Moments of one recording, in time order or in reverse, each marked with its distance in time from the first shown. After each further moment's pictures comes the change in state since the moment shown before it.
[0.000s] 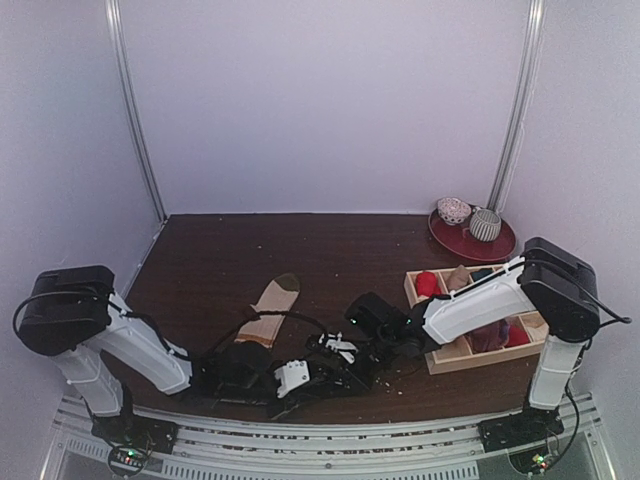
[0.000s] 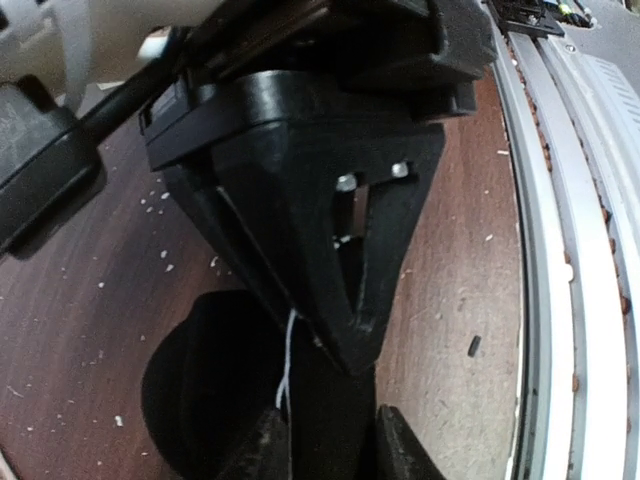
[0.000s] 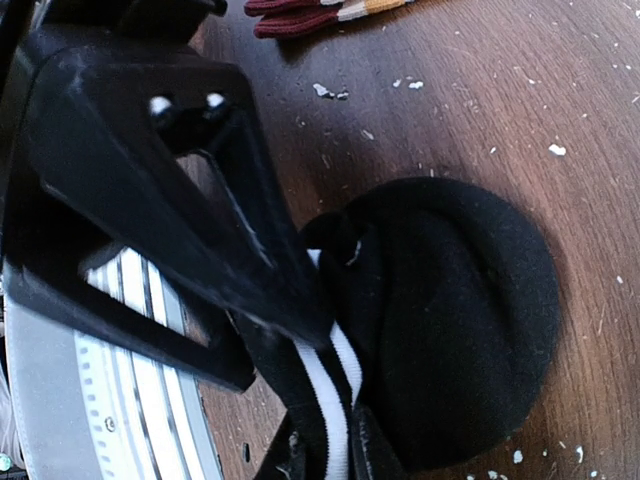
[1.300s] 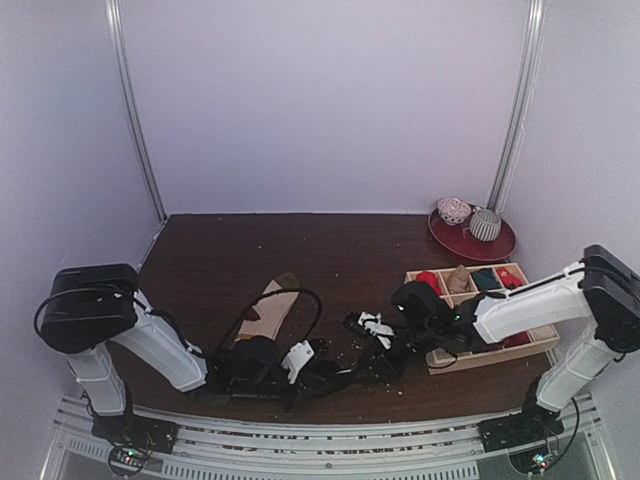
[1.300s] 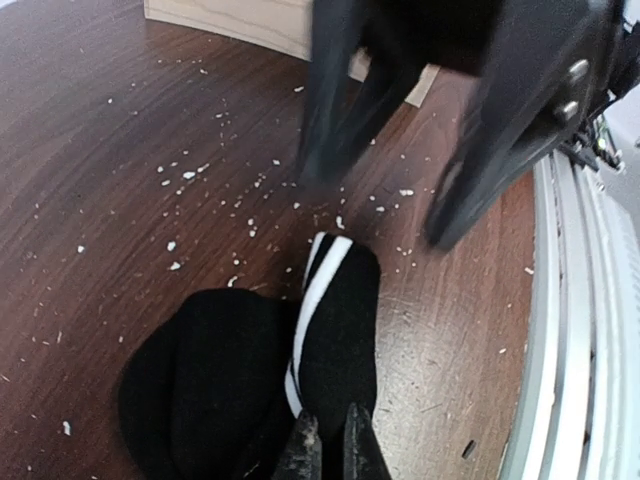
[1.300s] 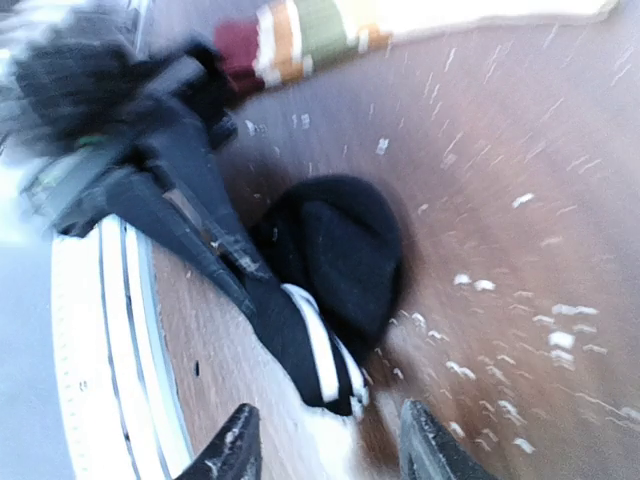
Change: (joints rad) left arm 0.033 0.115 0.055 0.080 0.032 -0.408; right arm -0.092 -0.272 -0.223 0.107 0.085 -0.040
